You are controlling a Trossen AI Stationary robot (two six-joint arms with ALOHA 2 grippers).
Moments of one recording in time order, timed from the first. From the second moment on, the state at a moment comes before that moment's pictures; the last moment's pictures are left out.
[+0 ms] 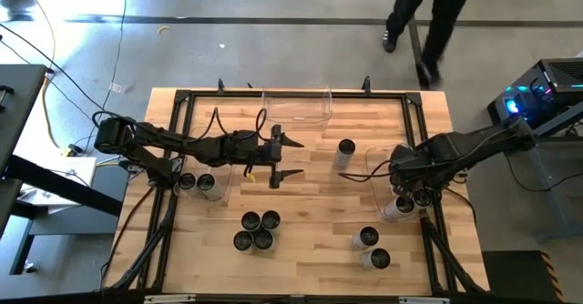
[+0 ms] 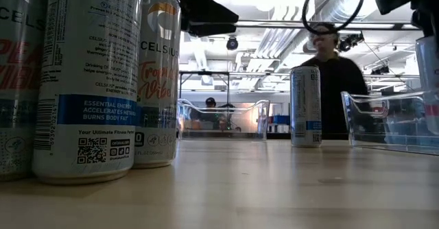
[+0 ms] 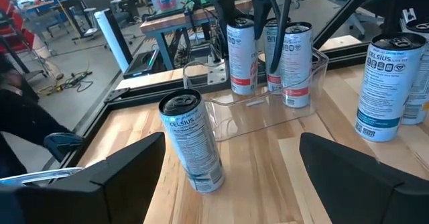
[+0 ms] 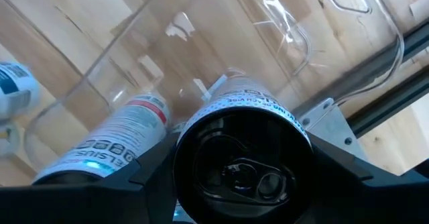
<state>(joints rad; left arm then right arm) 0.02 1.50 0.83 0.45 -0.04 0.23 0.30 1.03 1.02 -1.57 0.09 0.91</state>
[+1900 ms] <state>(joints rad) 0.02 1.47 0.83 0.45 -0.04 0.19 0.30 1.03 1.00 -1.57 0.16 0.73</state>
